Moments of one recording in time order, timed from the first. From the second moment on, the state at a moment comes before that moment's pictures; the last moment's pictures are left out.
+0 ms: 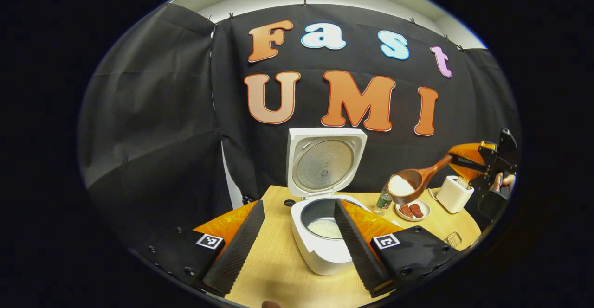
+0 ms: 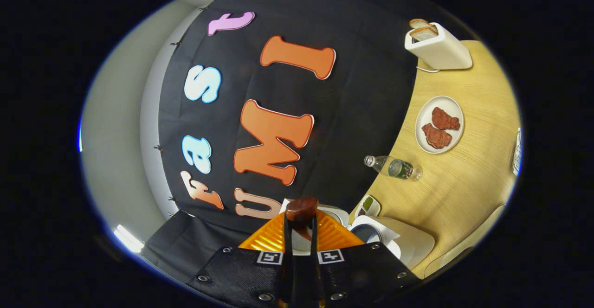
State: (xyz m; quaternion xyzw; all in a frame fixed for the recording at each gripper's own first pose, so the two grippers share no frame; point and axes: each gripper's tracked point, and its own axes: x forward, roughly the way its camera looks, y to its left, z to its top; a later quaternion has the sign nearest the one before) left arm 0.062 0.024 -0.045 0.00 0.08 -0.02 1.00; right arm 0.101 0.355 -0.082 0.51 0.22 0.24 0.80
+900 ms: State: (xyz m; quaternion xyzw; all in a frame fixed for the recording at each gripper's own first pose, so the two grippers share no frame) left arm 0.070 0.059 -0.055 0.00 0.09 0.00 1.00; right arm 0.120 0.436 -0.070 0.32 0.16 0.29 0.89
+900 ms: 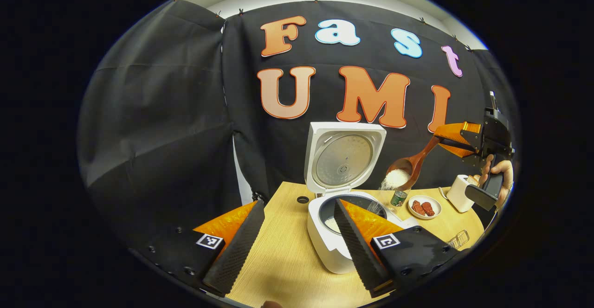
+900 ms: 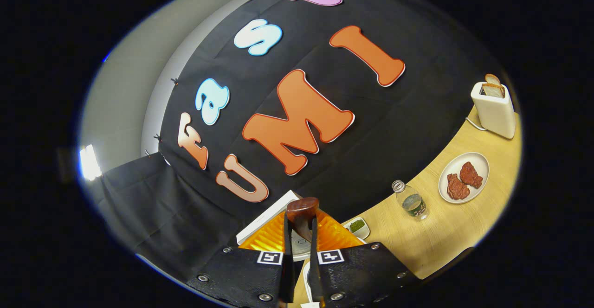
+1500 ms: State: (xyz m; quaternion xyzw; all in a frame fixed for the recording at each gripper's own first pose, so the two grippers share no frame) left arm 0.071 0.064 -0.058 0.00 0.09 0.00 1.00; right arm 0.103 0.467 -0.062 0.18 0.10 0.33 0.92
